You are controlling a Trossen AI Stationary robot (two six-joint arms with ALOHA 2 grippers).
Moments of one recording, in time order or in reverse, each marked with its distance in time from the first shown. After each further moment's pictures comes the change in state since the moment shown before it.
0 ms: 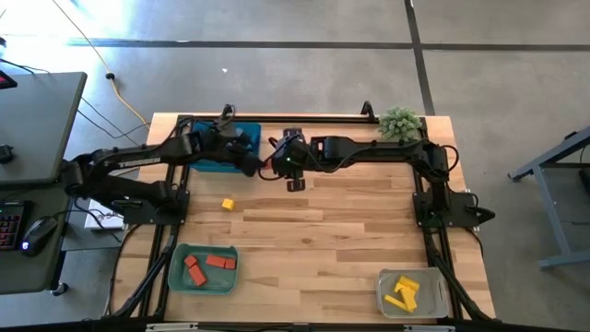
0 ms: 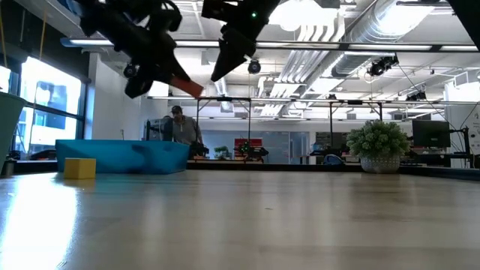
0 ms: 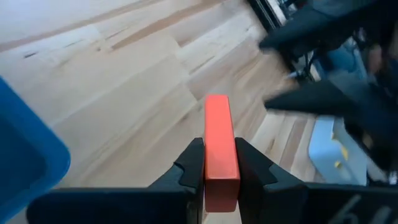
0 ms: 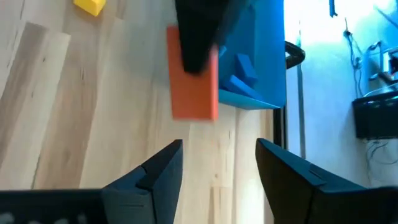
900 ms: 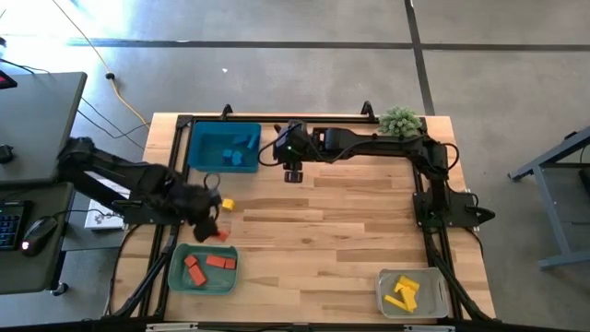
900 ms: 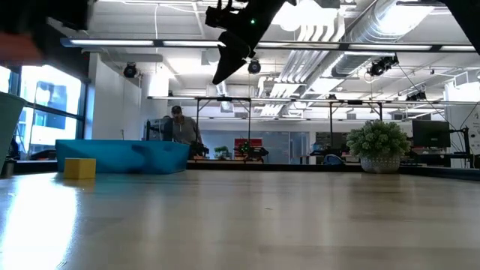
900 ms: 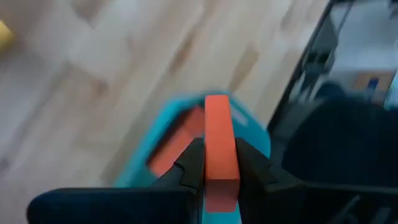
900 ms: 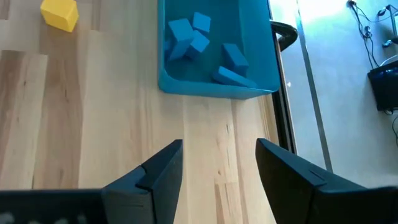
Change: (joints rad) left arm -0.750 -0.269 0.001 -0.579 -0.033 -0.401; right arm -0.054 0.000 0.000 0.009 -0.048 0.128
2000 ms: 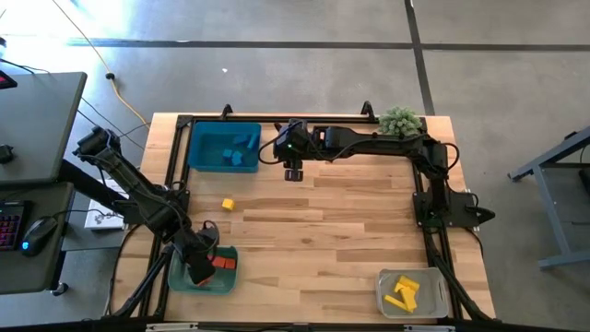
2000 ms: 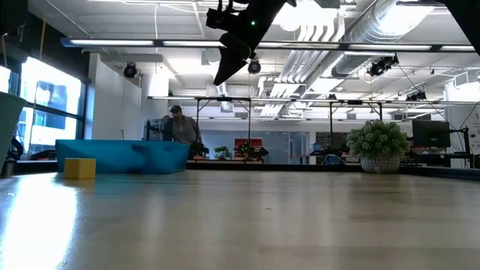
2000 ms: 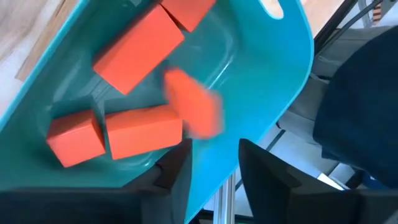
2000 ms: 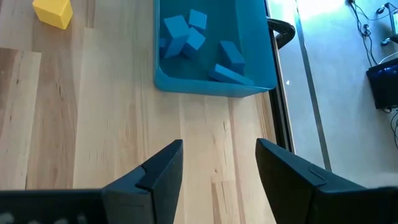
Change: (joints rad) left arm -0.420 0.300 0.000 0.172 0.016 -0.421; right arm -0.010 0.000 0.000 -0.002 0.000 -0.005
